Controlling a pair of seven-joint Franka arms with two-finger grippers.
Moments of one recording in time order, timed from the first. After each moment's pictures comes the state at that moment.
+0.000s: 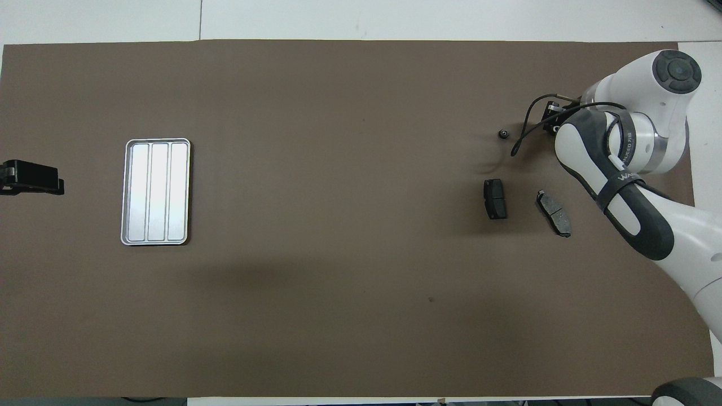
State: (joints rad) left arm -0.05 -0.10 0.03 -1.69 0.05 1.61 -0.06; right arm -0.12 0.62 0.05 -1.57 -0.05 2.27 0.34
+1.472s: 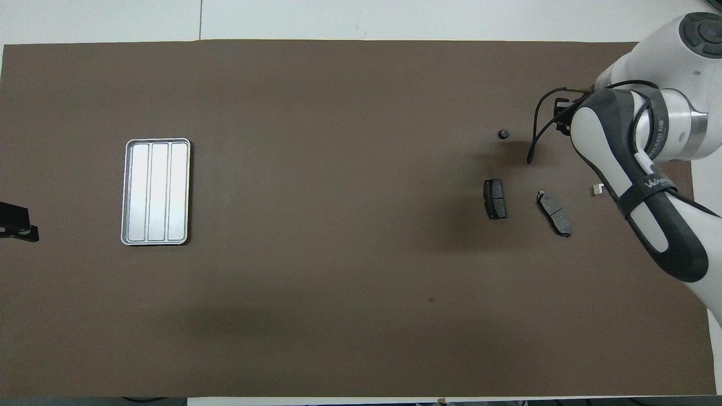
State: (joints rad) left arm -0.03 -0.17 0.07 -1.72 0.05 1.40 -0.22; right arm -0.09 0.48 0.07 -1.50 -0.08 1.96 0.22
